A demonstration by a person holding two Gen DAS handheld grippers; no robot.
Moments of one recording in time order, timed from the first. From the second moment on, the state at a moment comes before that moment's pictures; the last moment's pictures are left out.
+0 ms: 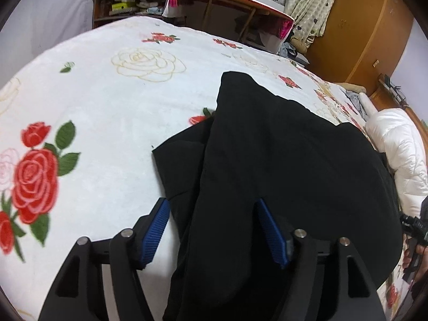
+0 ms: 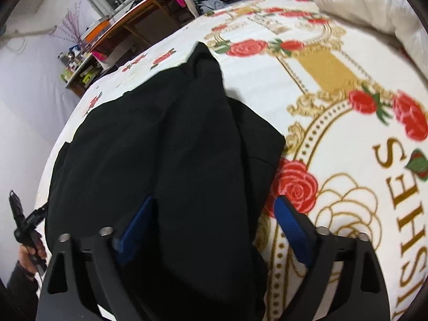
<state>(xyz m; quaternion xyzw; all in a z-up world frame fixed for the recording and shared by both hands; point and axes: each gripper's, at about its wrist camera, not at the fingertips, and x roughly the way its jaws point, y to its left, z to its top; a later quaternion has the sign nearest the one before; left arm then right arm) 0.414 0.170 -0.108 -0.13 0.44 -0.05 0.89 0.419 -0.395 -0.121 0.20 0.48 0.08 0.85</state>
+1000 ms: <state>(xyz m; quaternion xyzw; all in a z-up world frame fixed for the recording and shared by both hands) 0.444 0.159 -0.133 -0.14 0.48 -0.04 0.87 0.460 -0.387 -0.145 0.24 0.51 0.14 0.81</state>
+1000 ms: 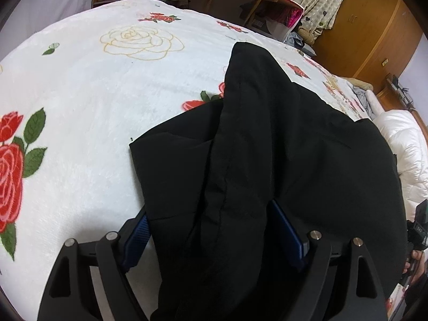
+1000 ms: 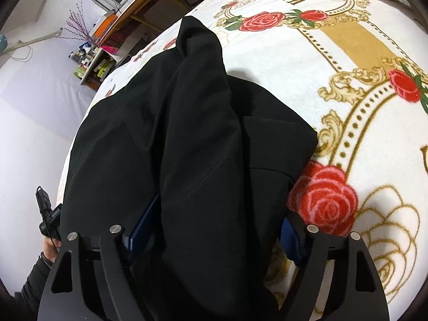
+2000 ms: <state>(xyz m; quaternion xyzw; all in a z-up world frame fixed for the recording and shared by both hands) 0.442 0.128 -0.098 -0.08 0.46 -0.01 0.88 0.466 -0.370 -0.123 0.22 0.50 0.14 0.82</state>
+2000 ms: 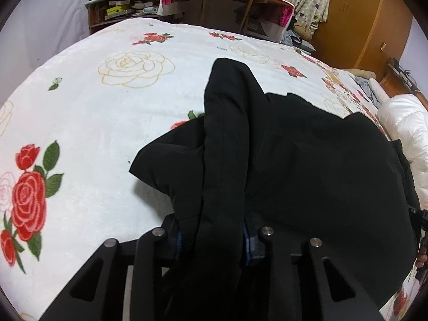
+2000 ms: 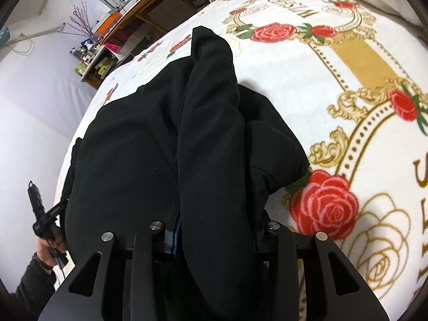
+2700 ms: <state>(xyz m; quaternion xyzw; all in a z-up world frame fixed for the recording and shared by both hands) 0.430 0.129 -0.036 -0.08 0.42 -0.02 0.90 0.453 -0.370 -0.072 0.21 0.48 0.14 0.84</state>
